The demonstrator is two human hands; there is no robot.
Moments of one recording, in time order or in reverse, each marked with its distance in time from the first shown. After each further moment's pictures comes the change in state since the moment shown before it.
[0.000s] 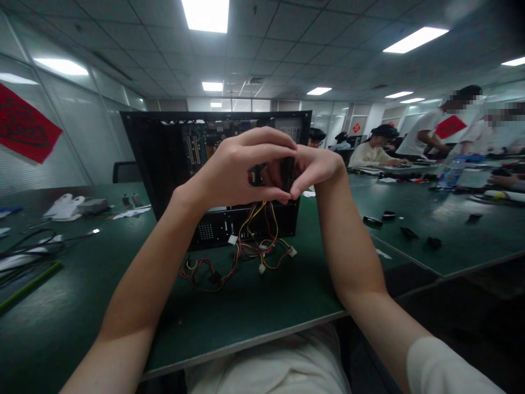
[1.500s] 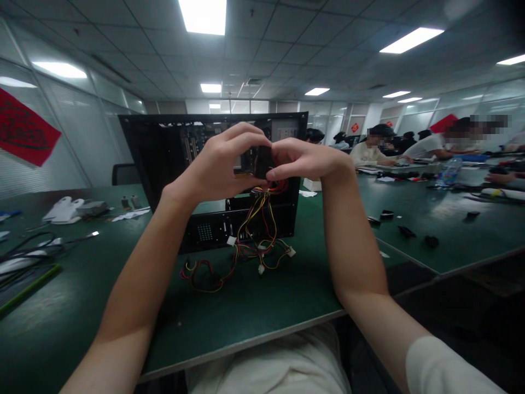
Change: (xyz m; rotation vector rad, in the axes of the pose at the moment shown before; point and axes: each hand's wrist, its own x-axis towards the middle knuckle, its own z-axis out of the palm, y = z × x) left_hand -0.009 -0.024 -0.005 0.138 0.033 -0.010; right_hand 0.009 -0.023 0.010 0.082 0.263 0.231
